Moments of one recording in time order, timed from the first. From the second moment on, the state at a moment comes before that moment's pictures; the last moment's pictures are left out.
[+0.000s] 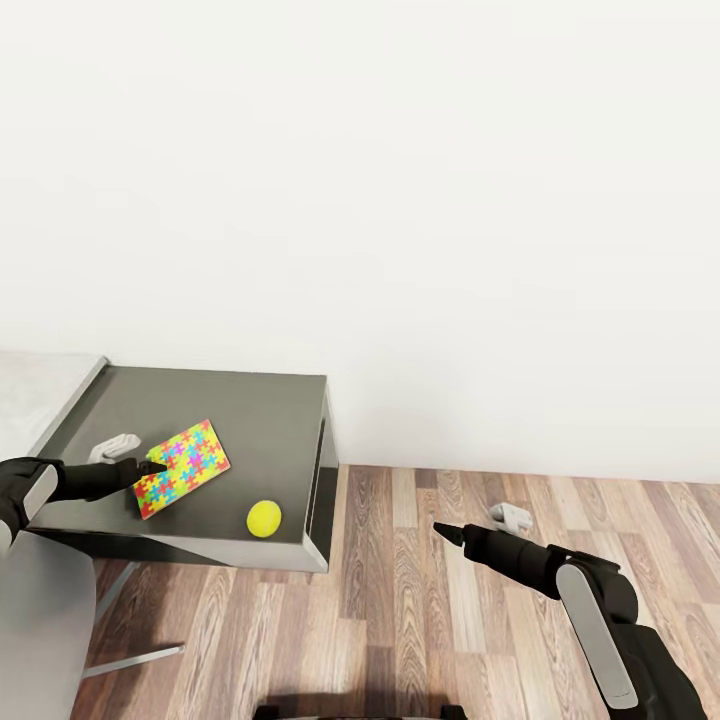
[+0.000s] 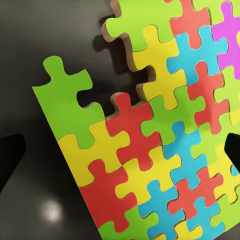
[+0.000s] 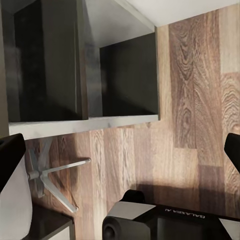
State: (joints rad) left arm -1.06 0.50 0.17 -0.28 0.06 0.63 -0.62; right arm -0.28 -0.08 -0.05 -1.55 -0.53 0.93 0.19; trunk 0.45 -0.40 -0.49
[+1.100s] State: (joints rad) left arm -1.06 0.51 0.17 -0.28 0.06 0.63 -0.62; right arm -0.28 -0.08 -0.05 -1.55 -0.53 0.93 0.19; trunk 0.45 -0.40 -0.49
